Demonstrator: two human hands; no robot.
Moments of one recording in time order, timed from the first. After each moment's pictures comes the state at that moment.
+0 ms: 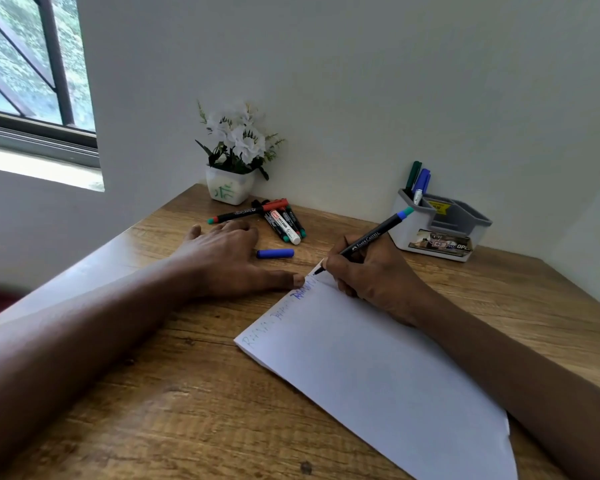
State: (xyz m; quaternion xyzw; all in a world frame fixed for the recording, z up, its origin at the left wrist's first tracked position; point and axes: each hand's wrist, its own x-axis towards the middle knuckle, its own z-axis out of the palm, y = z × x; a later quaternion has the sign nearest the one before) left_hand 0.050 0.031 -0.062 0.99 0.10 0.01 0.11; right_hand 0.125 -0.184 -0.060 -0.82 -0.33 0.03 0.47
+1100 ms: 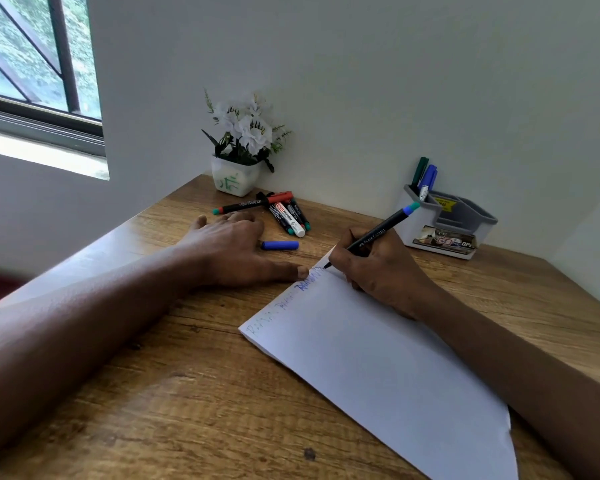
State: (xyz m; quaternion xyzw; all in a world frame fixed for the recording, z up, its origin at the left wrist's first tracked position) left_hand 0.049 0.030 -0.062 0.99 0.11 0.01 0.11; right_hand 0.126 -0.183 -0.062 -0.83 -0.33 -0.01 0.45
